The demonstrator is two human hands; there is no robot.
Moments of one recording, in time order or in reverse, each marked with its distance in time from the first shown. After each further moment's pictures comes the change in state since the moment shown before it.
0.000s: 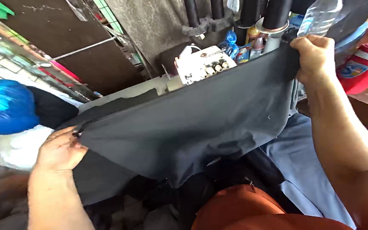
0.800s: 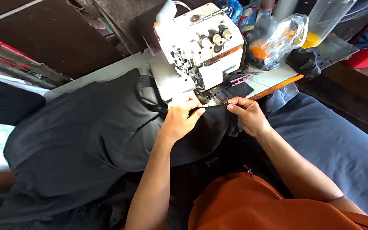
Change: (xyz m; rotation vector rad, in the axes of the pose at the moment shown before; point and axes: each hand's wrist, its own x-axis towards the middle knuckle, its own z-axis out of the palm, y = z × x) left_hand 0.001 -0.075 0.276 0.725 -0.650 0.588; right_hand -0.167 0.099 0.081 0.416 -0.492 0.367
